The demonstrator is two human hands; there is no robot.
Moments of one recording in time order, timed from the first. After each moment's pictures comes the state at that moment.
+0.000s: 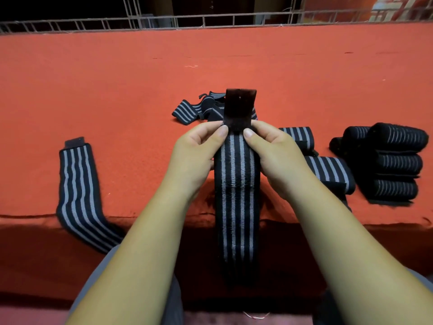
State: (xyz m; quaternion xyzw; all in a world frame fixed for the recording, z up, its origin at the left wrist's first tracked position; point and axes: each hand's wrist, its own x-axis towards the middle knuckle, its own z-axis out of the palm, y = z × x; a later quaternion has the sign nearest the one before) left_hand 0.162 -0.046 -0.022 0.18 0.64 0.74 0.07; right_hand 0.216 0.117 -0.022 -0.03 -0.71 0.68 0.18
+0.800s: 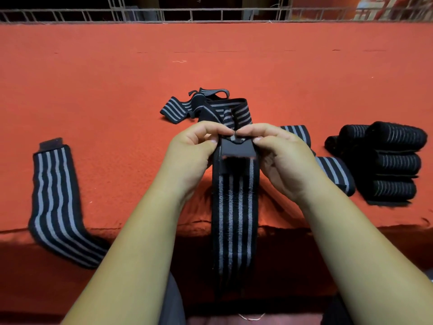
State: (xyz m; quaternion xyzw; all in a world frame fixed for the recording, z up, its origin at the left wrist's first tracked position) left_hand 0.137 -0.034 -0.030 0.20 0.64 0.74 0.10; right_hand 0.211 0.136 -0.023 0.00 -0.61 0.78 0.13
